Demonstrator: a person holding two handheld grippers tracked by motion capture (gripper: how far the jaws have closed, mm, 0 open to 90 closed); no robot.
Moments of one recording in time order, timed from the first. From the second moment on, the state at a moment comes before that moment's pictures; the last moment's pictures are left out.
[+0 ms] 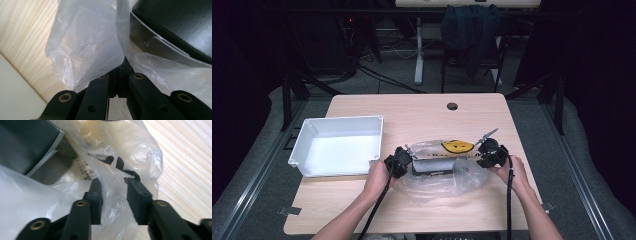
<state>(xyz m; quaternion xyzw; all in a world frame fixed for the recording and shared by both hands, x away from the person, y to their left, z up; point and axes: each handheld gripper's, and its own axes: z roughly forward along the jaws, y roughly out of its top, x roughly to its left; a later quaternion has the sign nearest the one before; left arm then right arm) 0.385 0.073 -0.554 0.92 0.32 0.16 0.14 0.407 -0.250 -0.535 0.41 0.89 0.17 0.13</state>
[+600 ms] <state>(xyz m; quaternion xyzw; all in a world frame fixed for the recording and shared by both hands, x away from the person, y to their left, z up) 0.385 0.087 -0.537 0.92 0.33 0.13 0.17 0.355 -0.214 -0.464 0.31 0.91 0.28 0.06</state>
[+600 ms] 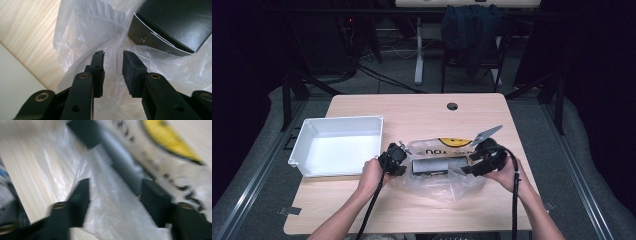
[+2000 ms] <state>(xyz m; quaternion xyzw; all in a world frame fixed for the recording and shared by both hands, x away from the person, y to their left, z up) 0.378 0.085 -0.512 0.92 0.32 0.16 0.17 0.357 -0.277 -0.465 0.42 0.88 0.19 0.05</state>
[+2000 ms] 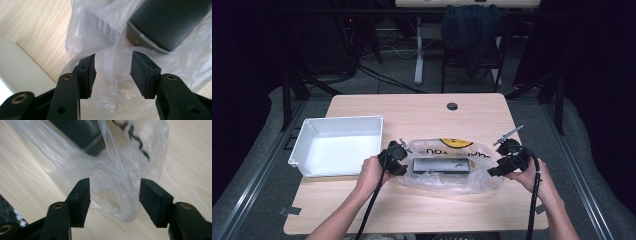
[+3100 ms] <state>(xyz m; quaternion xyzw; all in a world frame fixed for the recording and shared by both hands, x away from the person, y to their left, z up) 0.392 0.082 -0.546 0.92 0.33 0.14 0.15 0.402 -0.240 -0.536 0.45 0.87 0.14 0.12</state>
